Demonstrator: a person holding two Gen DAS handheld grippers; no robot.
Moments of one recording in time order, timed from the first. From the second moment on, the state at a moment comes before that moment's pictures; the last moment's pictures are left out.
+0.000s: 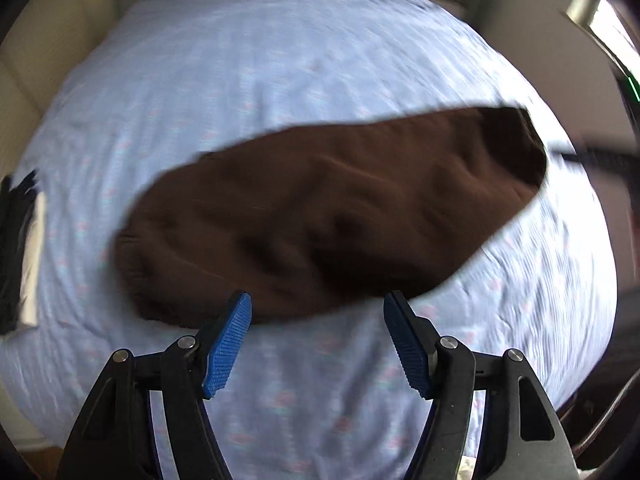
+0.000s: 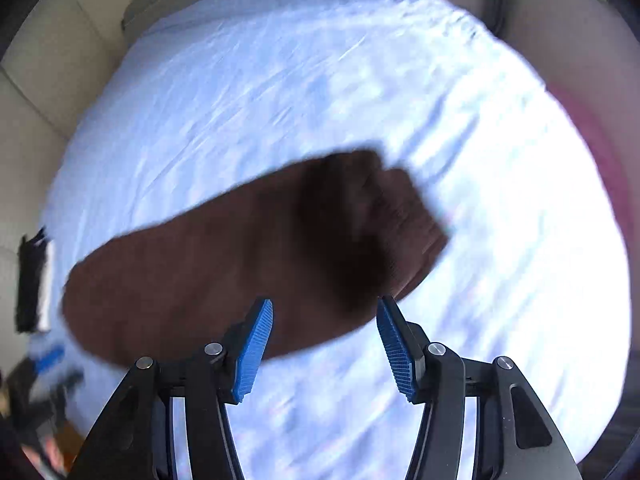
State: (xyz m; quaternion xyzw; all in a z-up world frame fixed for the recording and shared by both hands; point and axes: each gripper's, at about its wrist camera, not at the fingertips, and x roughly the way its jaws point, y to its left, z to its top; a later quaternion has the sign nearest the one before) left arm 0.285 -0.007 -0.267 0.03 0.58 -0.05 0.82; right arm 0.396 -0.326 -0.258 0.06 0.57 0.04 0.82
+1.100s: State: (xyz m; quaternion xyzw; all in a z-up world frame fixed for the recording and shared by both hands) left arm 0.289 -0.107 -0.277 0.12 0.56 -0.07 0.82; right arm 0.434 -0.400 -0.257 0.12 0.51 -0.03 0.85
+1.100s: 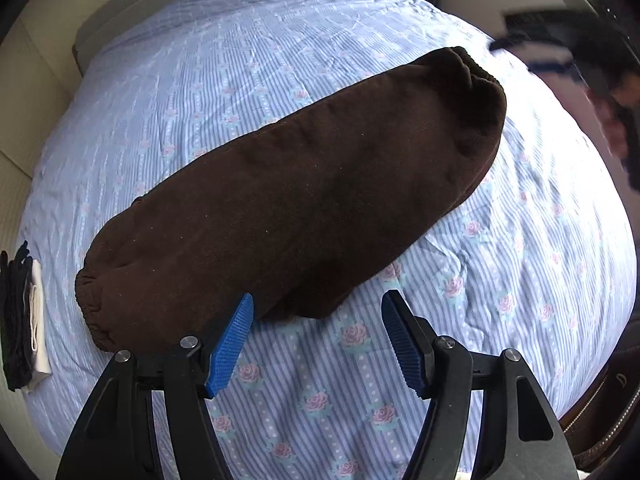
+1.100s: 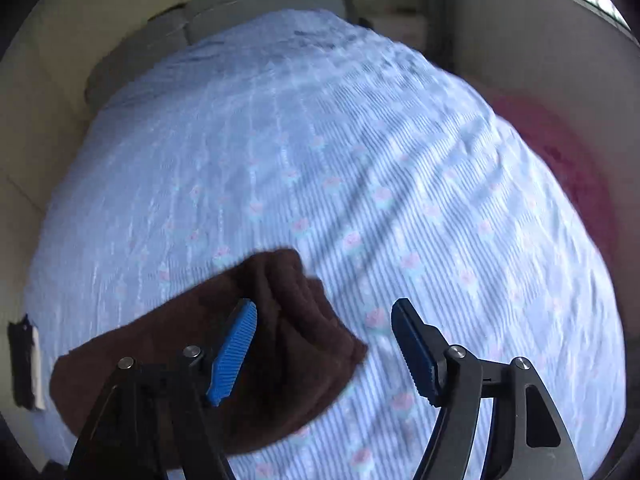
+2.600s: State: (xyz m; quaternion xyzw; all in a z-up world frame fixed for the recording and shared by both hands) left arm 0.288 -0.020 -0.228 0.07 0.54 0.02 0.84; right arm 0.418 -0.333 -0.209 0.17 0.51 -0.02 0.85
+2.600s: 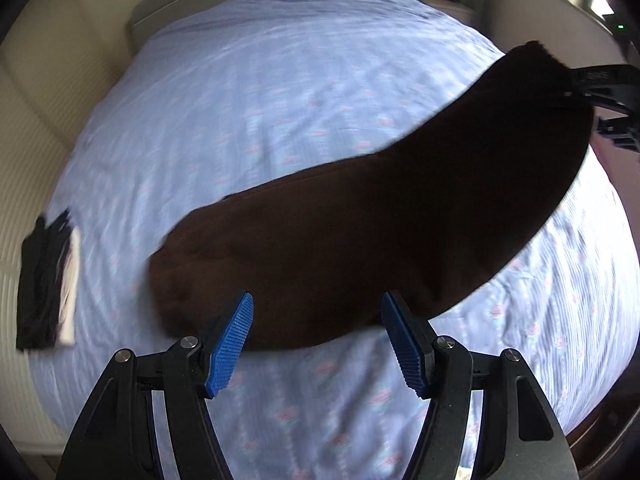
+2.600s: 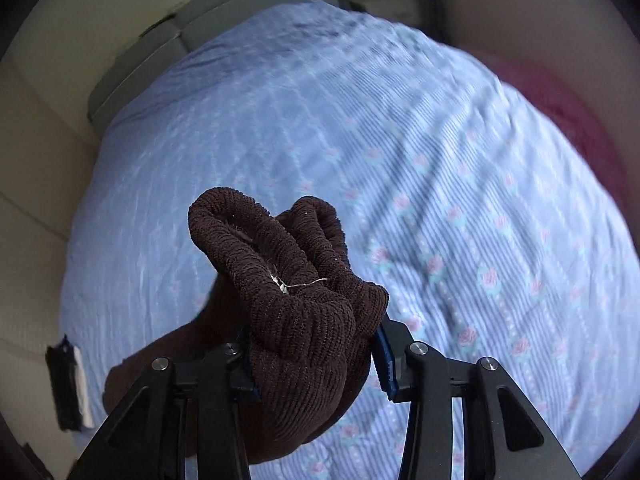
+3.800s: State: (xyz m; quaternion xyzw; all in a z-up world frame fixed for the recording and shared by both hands) left arm 0.205 0.265 -0.188 0.00 0.50 0.10 0.86; right arm 0.298 0.104 -0.210 -0.09 0.59 0.19 0.78
